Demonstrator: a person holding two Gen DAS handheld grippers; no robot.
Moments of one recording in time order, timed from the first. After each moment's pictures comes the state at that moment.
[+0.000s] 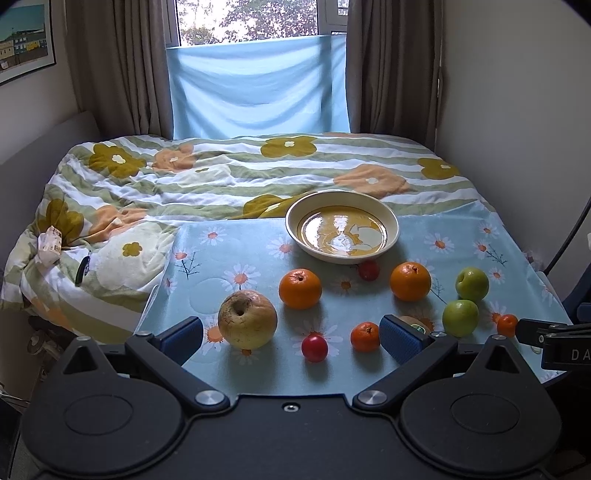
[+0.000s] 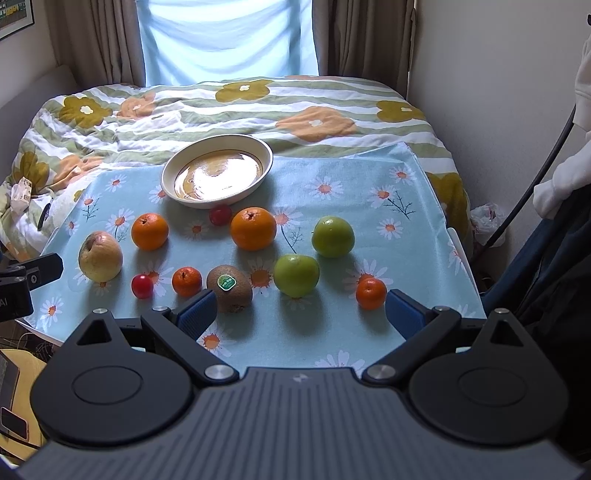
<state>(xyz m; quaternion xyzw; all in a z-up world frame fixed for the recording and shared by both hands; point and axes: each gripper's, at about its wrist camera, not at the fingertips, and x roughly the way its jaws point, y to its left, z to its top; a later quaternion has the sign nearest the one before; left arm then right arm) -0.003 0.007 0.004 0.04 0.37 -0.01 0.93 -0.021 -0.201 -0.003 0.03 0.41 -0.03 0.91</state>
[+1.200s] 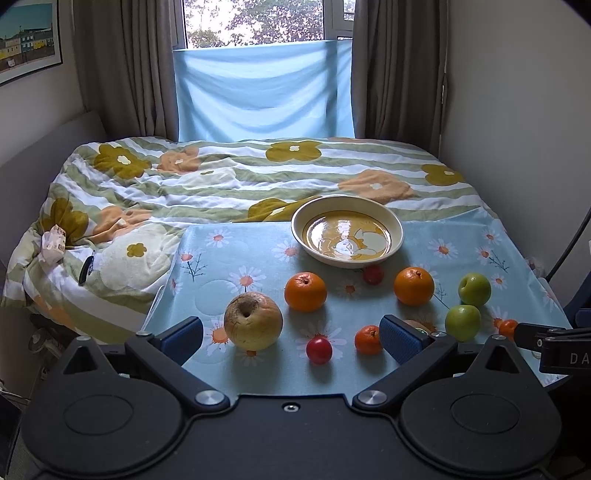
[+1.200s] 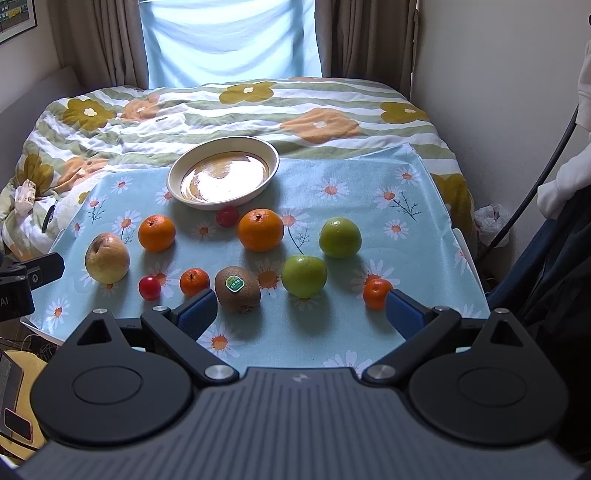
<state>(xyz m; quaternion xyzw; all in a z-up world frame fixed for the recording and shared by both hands) -0.007 0.014 0.005 0.04 0.36 -0.01 0.93 -0.025 -0.190 0.001 0.03 0.41 -0.02 0.91</state>
